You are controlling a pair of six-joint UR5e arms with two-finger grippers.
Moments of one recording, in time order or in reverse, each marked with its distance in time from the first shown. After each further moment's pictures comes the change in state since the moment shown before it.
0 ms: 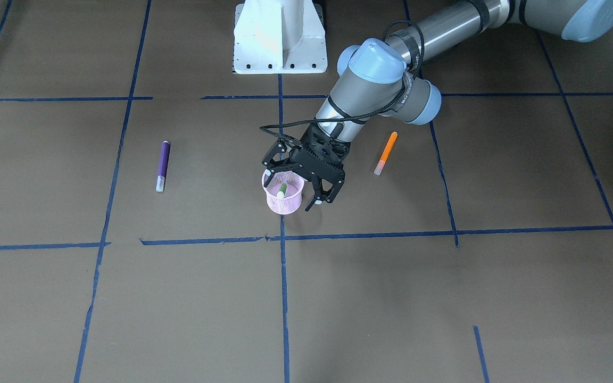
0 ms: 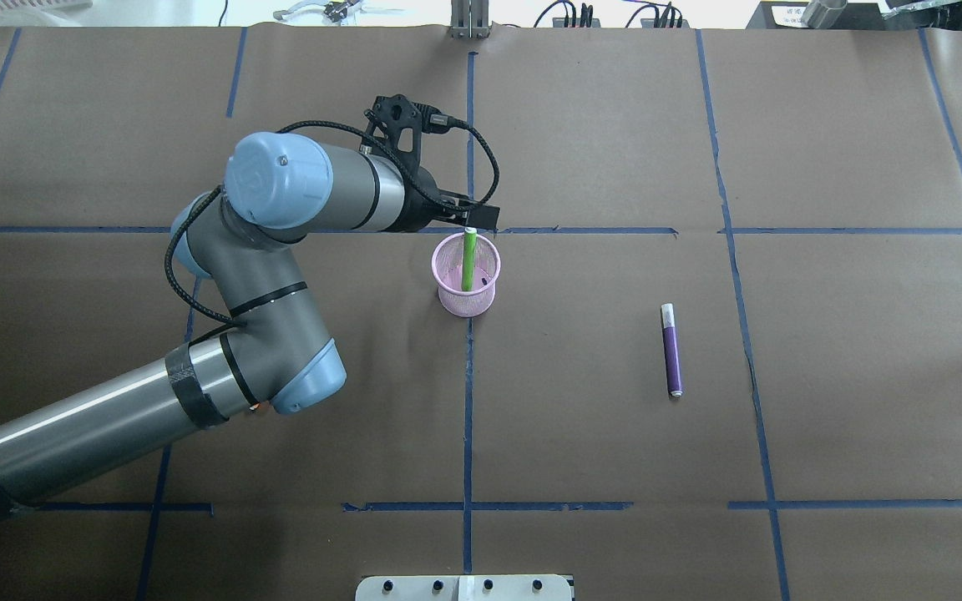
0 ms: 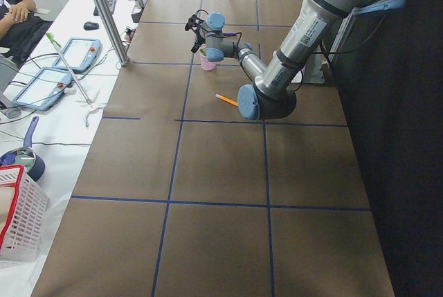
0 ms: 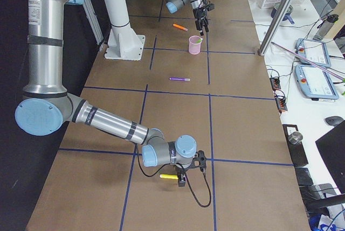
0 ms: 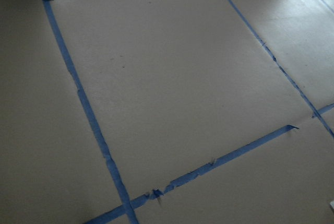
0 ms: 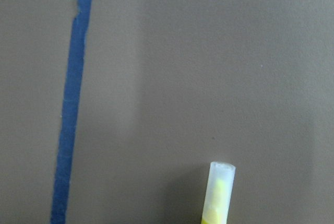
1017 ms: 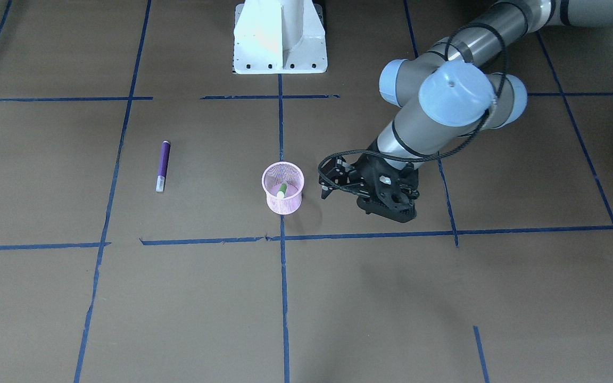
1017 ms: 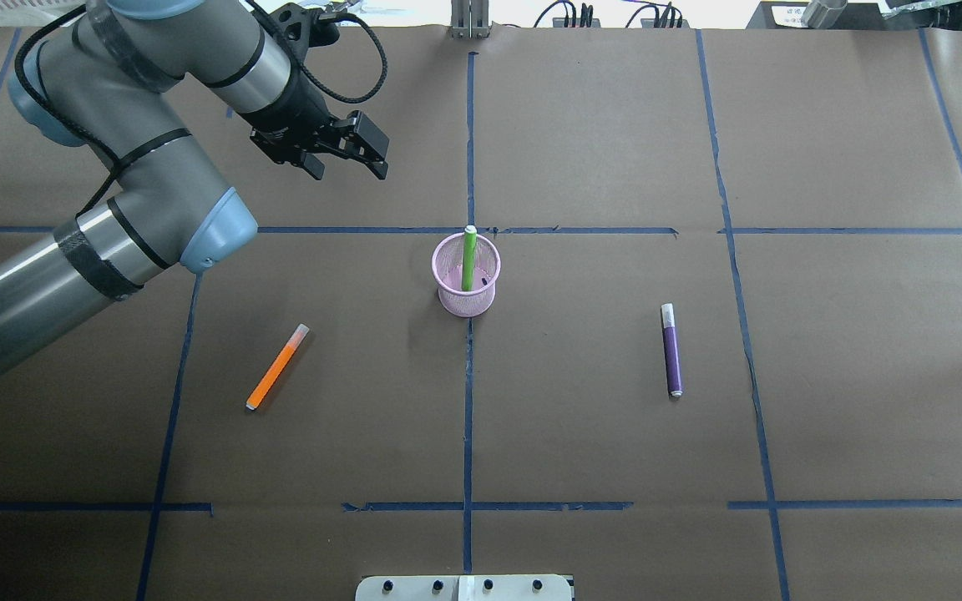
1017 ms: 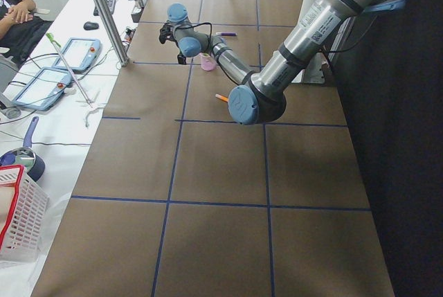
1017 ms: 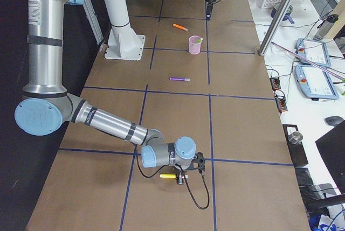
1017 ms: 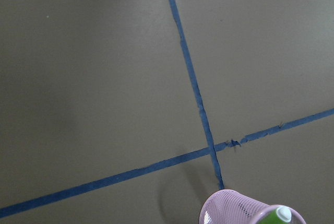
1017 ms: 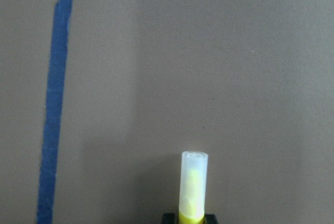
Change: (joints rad) left arm -0.229 0.028 -0.018 0.340 -0.480 0.019; right arm 0.000 -0.003 -0.008 -0.011 -0.005 0.000
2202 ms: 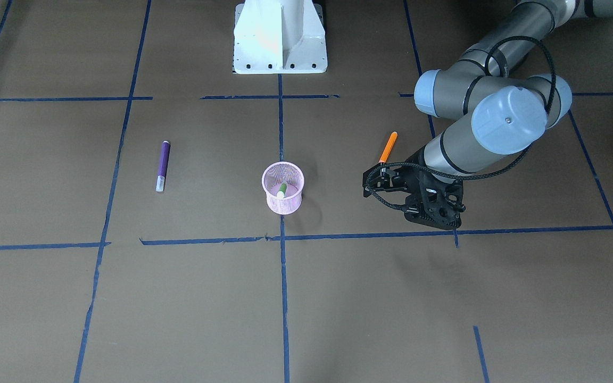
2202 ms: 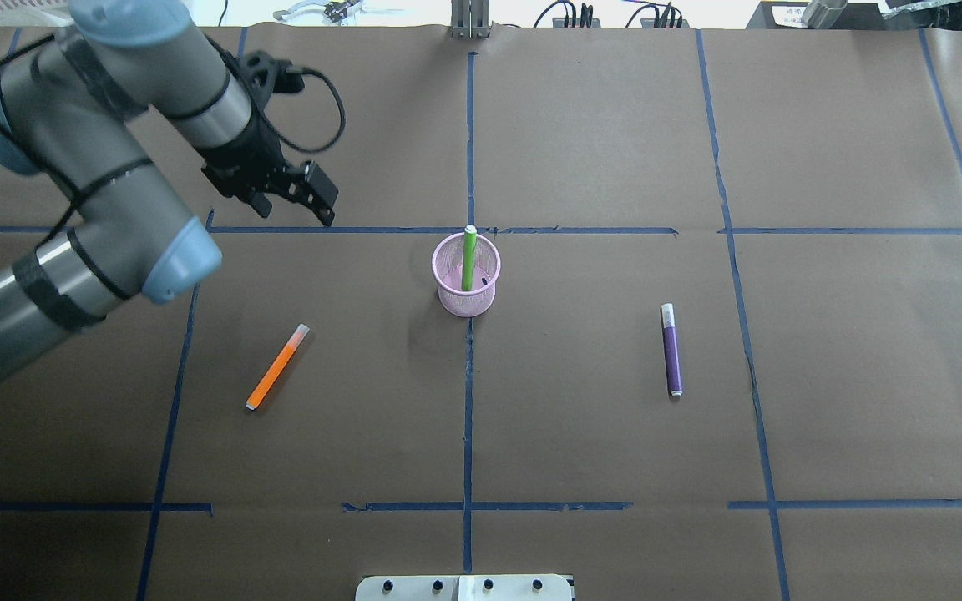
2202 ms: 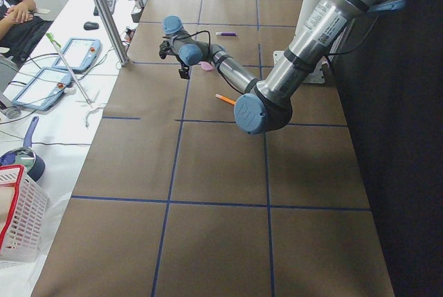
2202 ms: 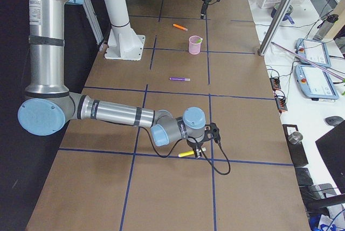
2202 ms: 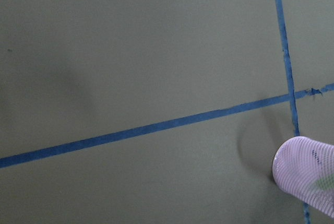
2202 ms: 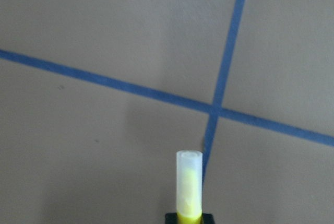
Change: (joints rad) left arm 0.041 0.117 -0.126 0.231 0.043 0.219; right arm 0.005 0.036 0.285 -0.014 -0.001 0.059
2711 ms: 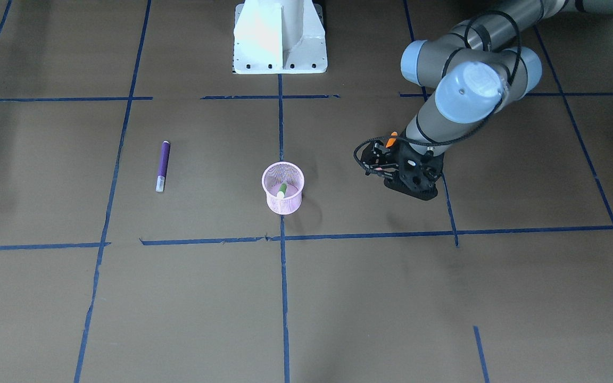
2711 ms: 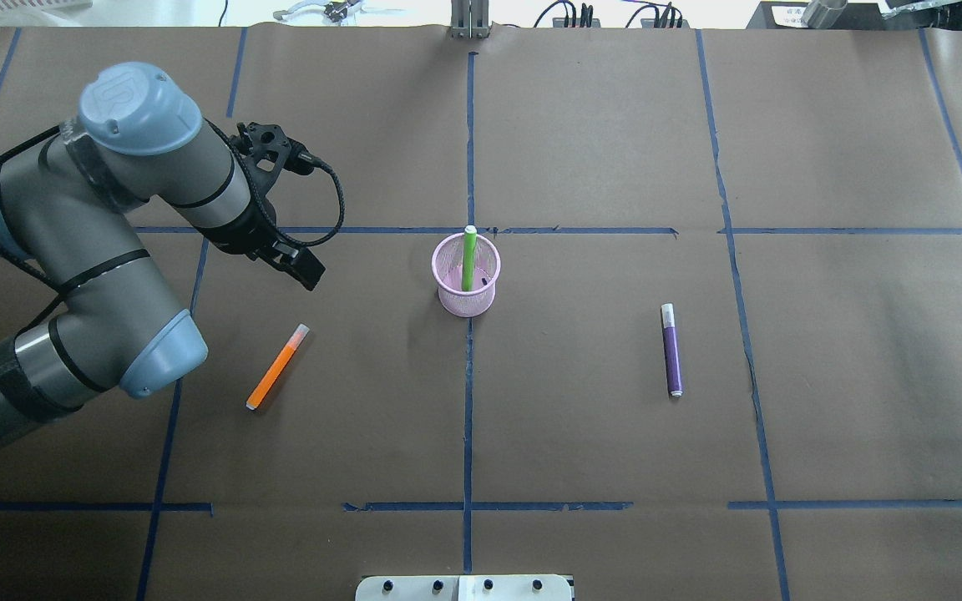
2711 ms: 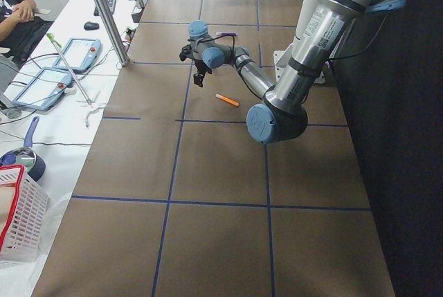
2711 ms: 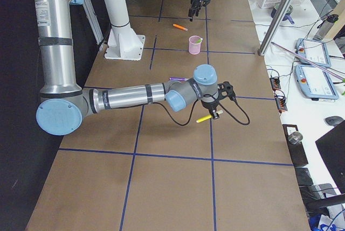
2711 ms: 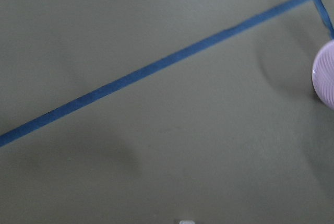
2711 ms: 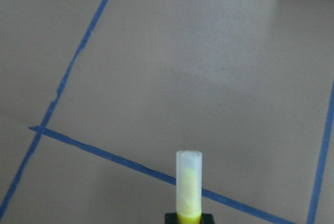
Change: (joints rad) left arm 0.096 0.101 -0.159 0.053 0.162 0.219; right arm -0.061 0.122 0.204 -0.103 -0.012 0.097
